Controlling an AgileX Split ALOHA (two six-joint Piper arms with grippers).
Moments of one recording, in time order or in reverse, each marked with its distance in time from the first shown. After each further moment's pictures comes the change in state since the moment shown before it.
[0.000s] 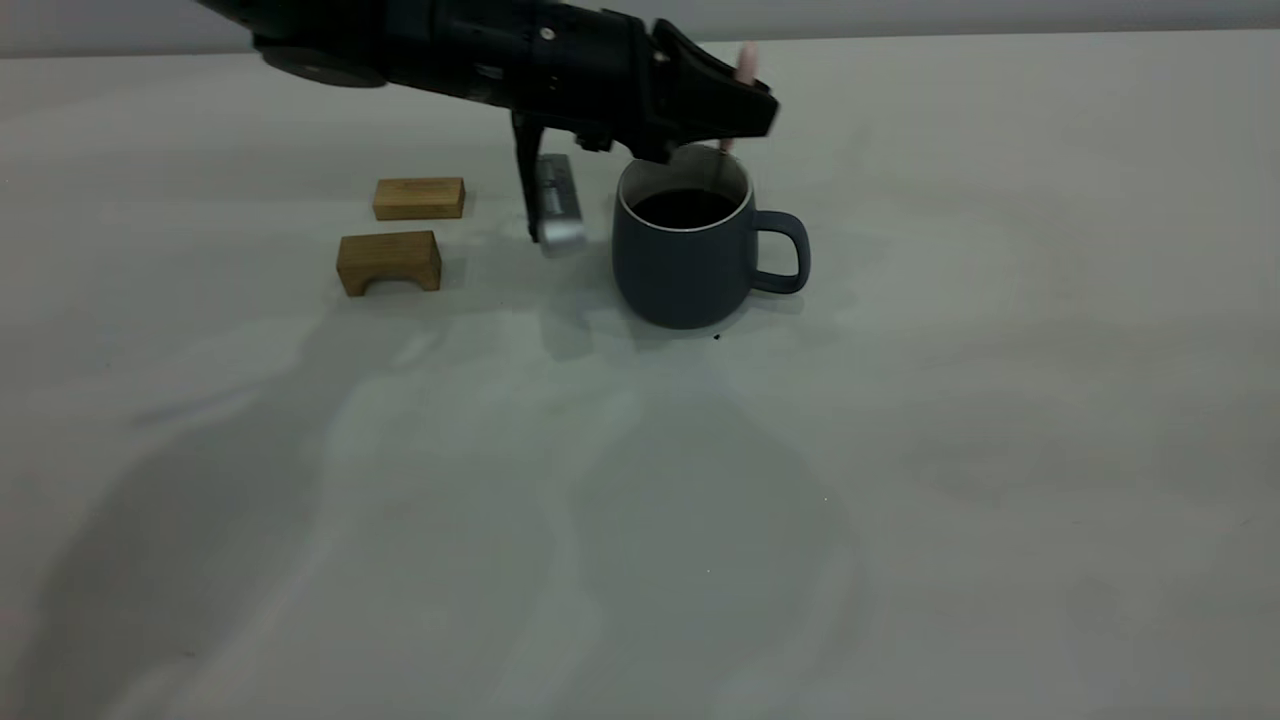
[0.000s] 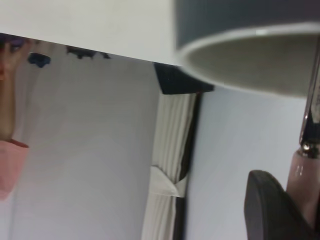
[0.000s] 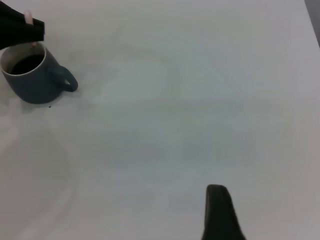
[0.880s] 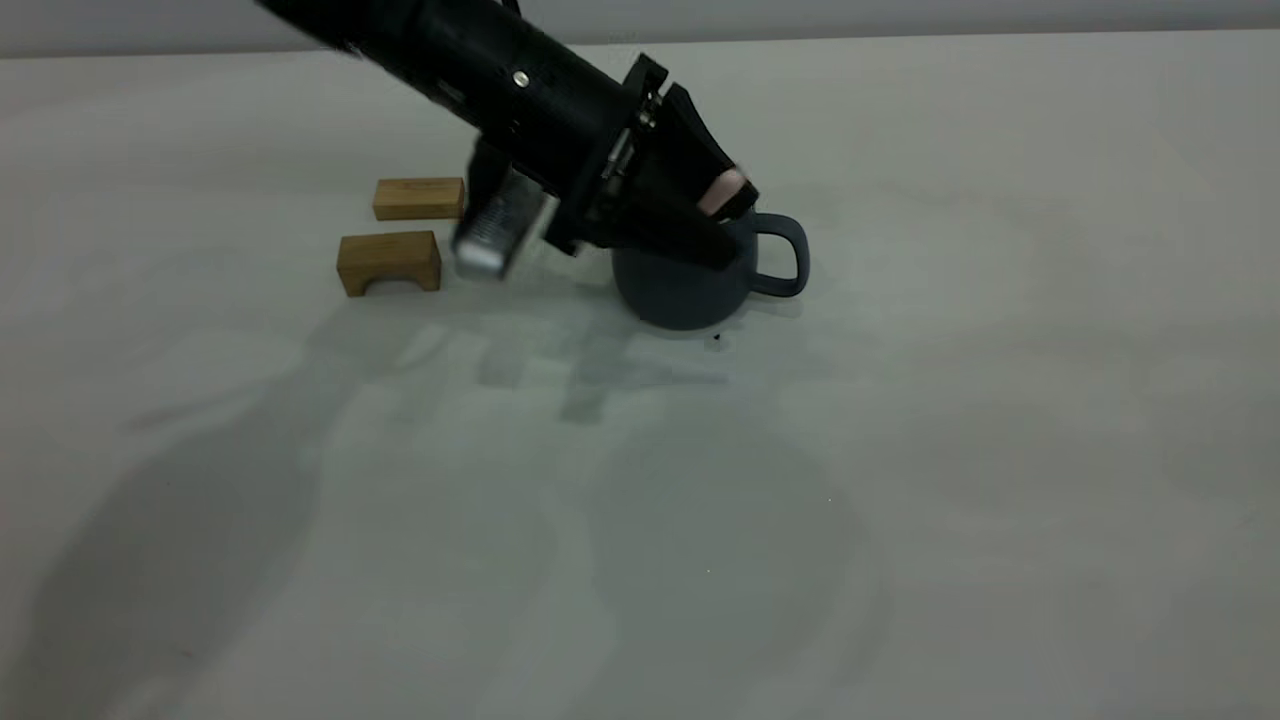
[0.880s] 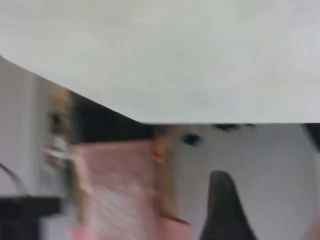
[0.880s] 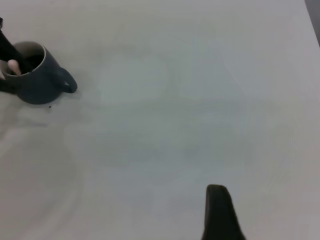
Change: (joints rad) left arm -0.005 -0.072 -0.008 0.550 0.168 0.021; right arm 0.000 0.000 0.000 0.000 0.000 0.000
